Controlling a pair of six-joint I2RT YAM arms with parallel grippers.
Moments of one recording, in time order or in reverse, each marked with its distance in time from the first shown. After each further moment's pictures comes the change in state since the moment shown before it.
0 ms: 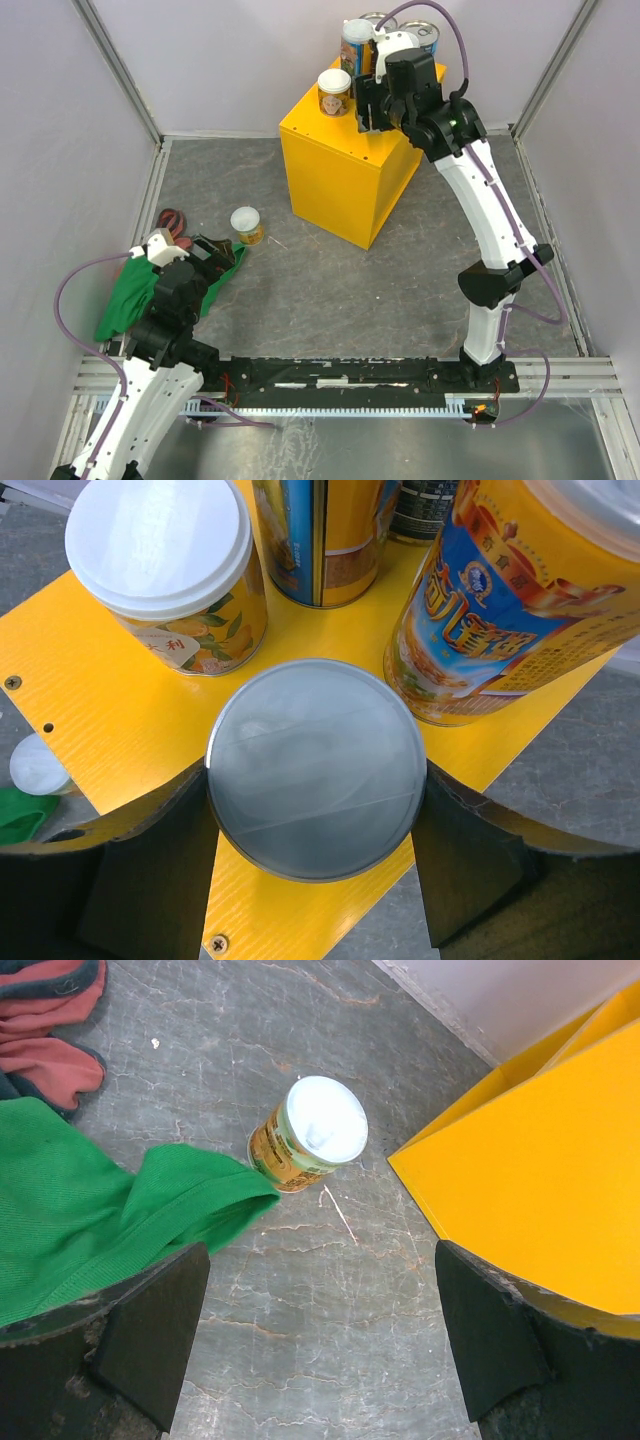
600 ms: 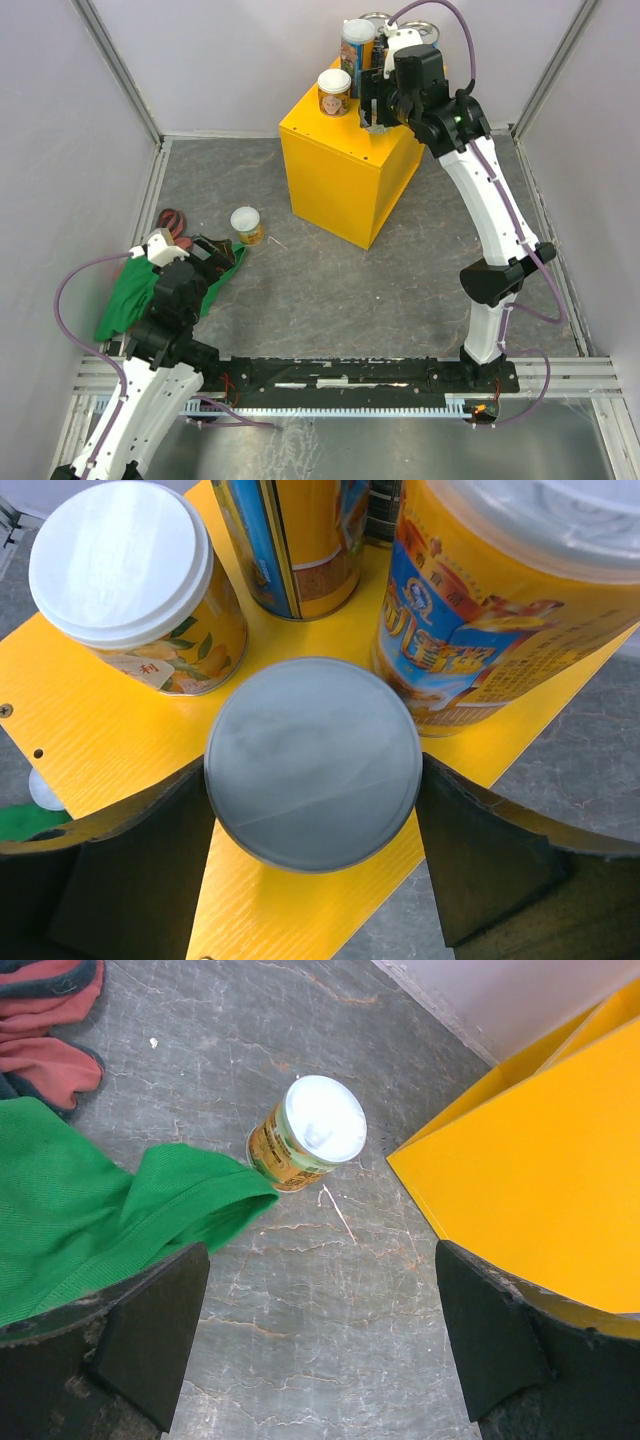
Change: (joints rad) left arm 0.000 -0.002 0.000 0.000 0.005 0.000; right arm -0.045 0.002 -0.013 0.019 -0.045 0.058
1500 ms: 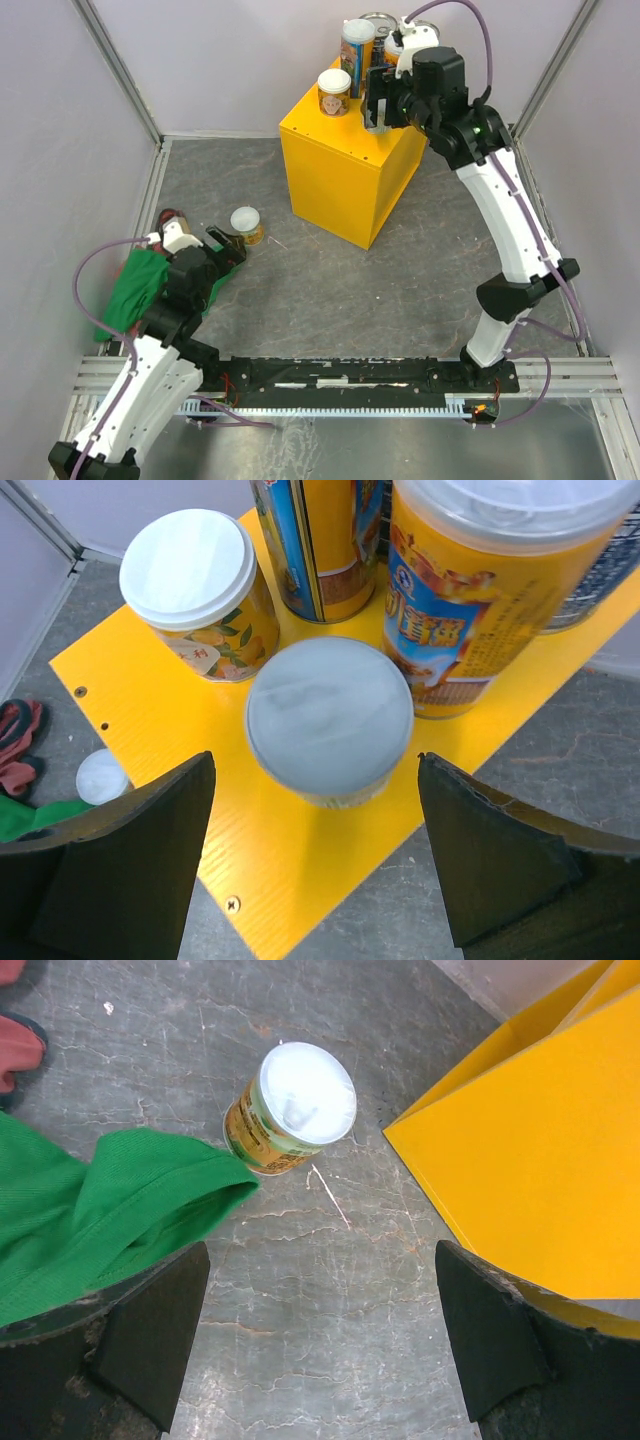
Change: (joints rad) left arm 0.000 0.139 -0.018 0.101 0.063 0.001; right arm -0.007 -0.124 -0.141 0.099 -0.056 0.014
